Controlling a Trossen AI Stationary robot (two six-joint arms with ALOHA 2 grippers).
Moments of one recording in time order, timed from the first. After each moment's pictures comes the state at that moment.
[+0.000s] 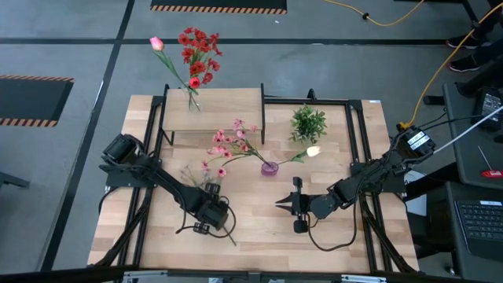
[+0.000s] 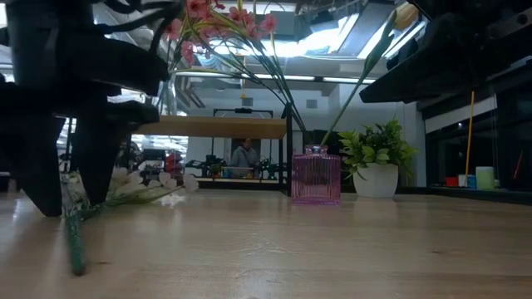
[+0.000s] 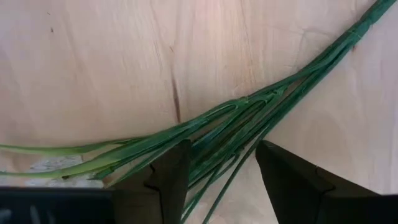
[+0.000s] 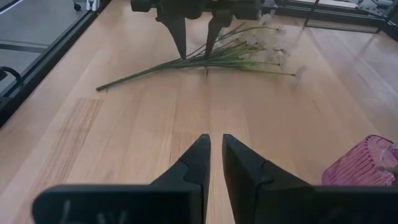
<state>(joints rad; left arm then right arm) -0.53 1.80 1.02 -0.66 -0.17 -0.32 0.57 1.54 0.59 0.45 0.53 0.18</state>
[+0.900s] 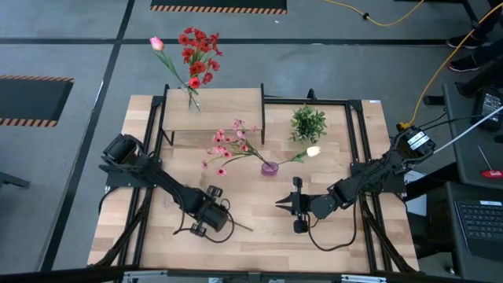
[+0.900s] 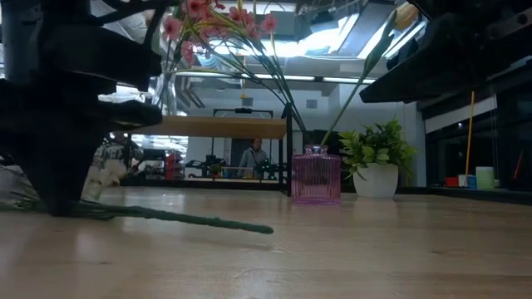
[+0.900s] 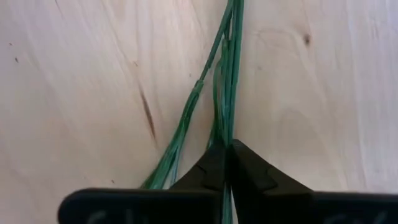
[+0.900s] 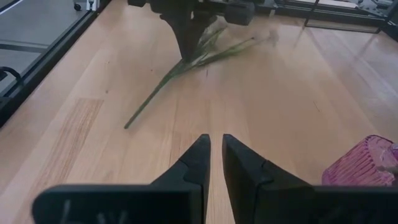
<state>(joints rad) -0.53 1.80 1.02 -0.64 -0.11 -0.20 0.57 1.54 0.59 0.45 0.53 0.18</state>
